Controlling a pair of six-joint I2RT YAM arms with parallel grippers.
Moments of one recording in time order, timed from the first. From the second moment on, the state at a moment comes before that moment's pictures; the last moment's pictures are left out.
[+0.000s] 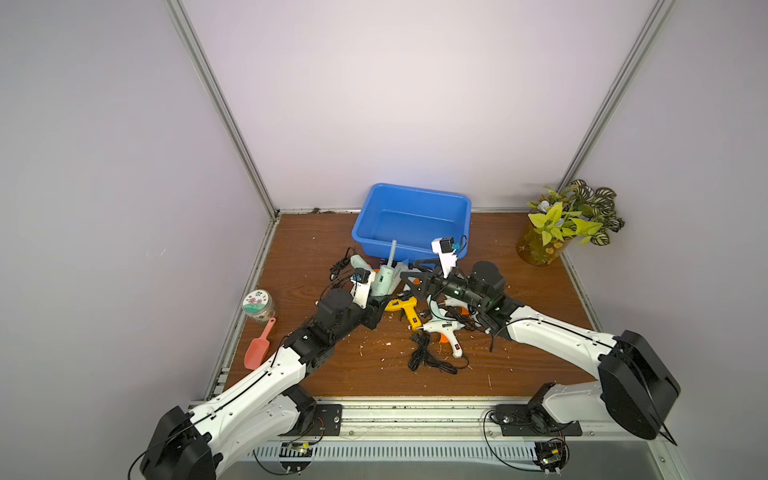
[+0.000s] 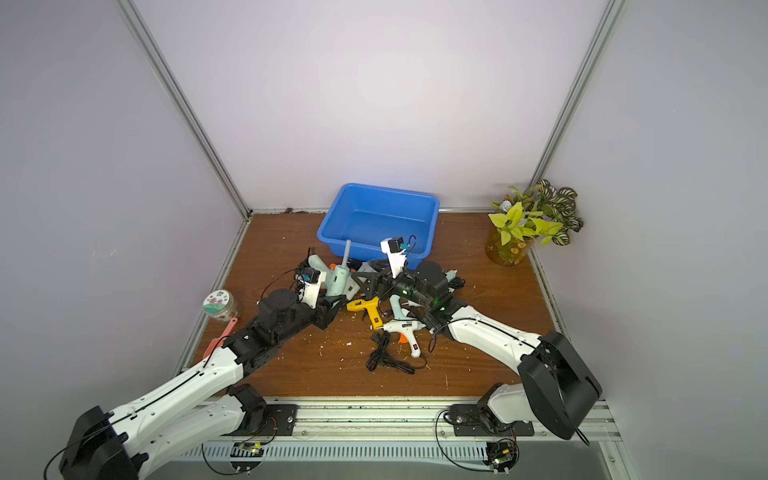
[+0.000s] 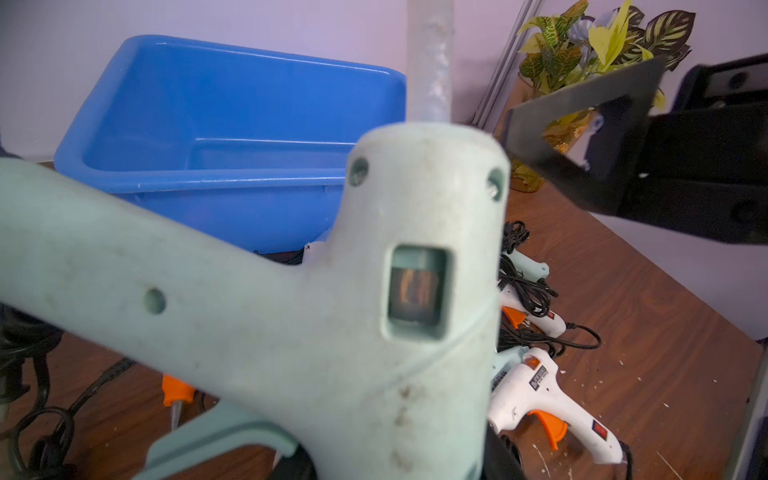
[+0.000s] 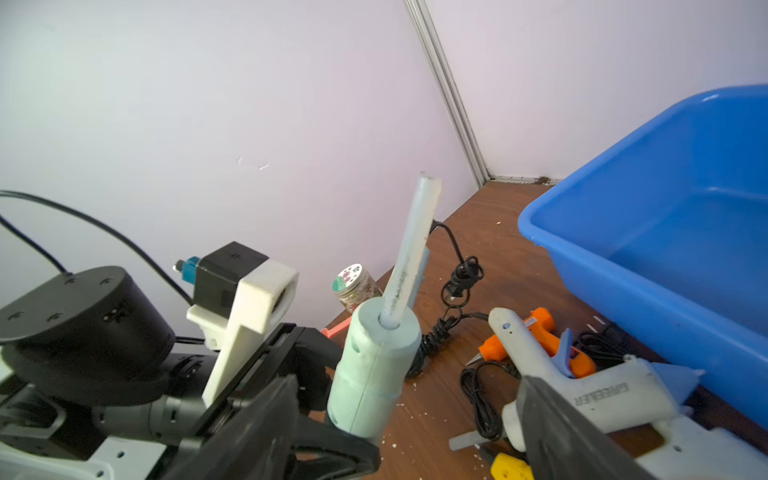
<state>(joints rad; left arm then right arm) -0.63 0.90 0.50 0.05 0.04 -0.21 0.72 1.40 0.78 0.61 -0.40 0.53</state>
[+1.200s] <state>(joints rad) -0.64 0.59 0.43 0.16 -0.10 -0.20 0.78 1.67 1.09 0.54 -0.47 0.63</state>
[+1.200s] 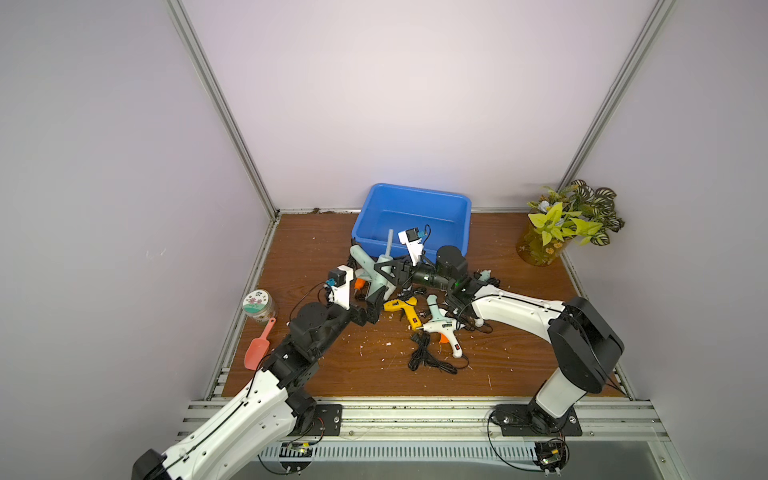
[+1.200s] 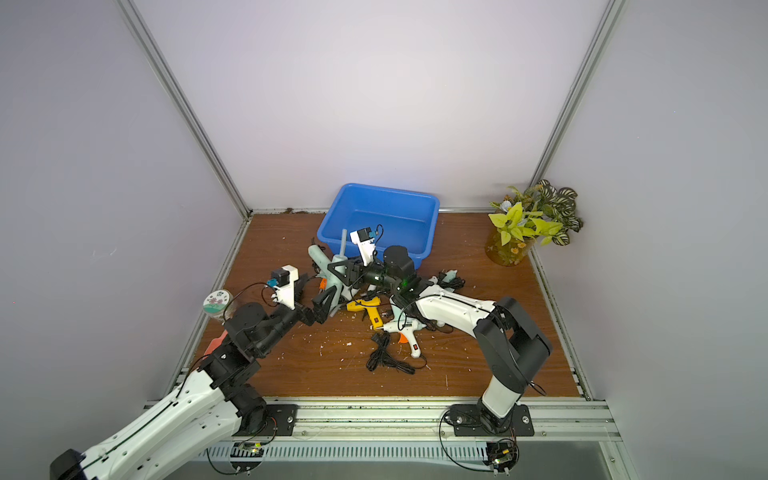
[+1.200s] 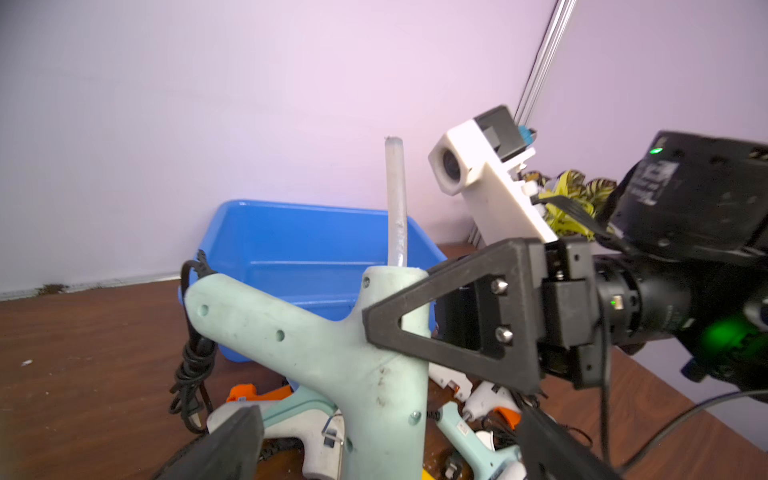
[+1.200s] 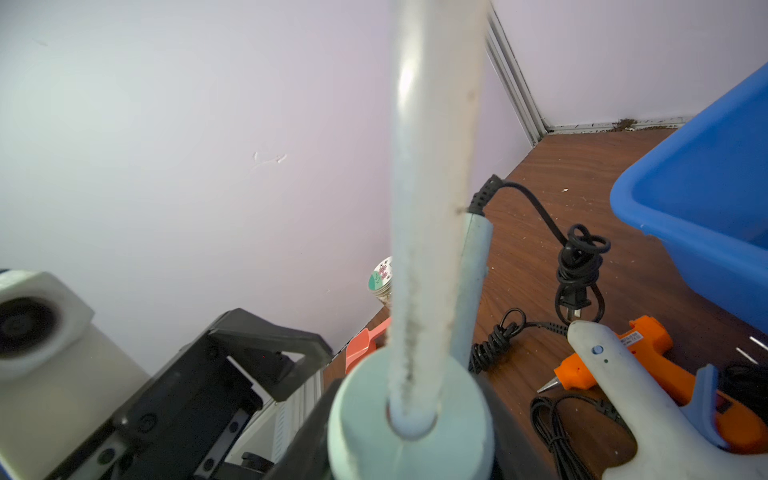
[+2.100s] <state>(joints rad) -0.64 0.33 0.37 -0.06 -0.46 -0.31 0.47 1.99 1.78 0.15 -0.45 0.45</state>
